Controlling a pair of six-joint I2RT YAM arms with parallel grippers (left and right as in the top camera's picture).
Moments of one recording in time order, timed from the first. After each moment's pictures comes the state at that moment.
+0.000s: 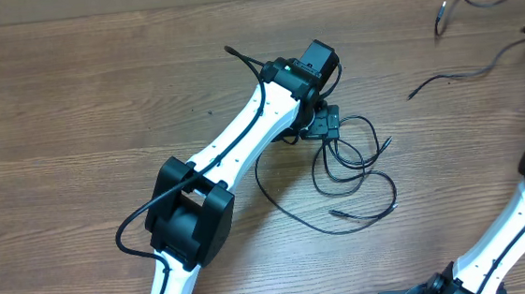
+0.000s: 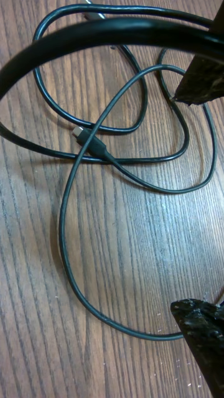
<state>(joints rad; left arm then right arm) -0.68 2.17 1.90 -1.12 0.08 -0.60 -0.62 2.35 1.96 0.09 -0.28 0.17</state>
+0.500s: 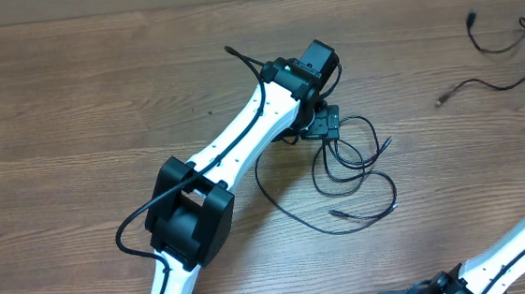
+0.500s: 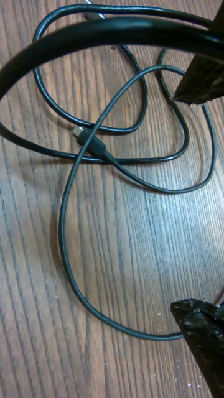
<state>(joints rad) -0.68 2.17 1.90 -1.12 0.08 -0.60 -0.82 2.35 1.96 0.03 -0.27 0.17</state>
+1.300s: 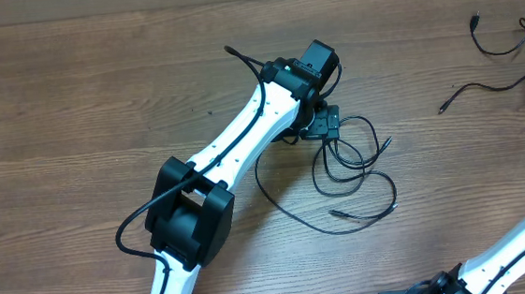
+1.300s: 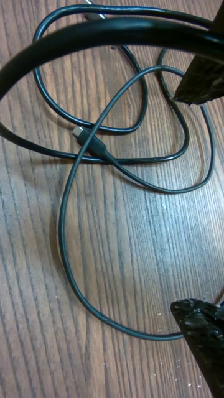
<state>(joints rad) -0.68 2.17 1.90 -1.12 0.08 -0.60 -0.81 2.31 1.96 -0.65 -0.55 -0.13</state>
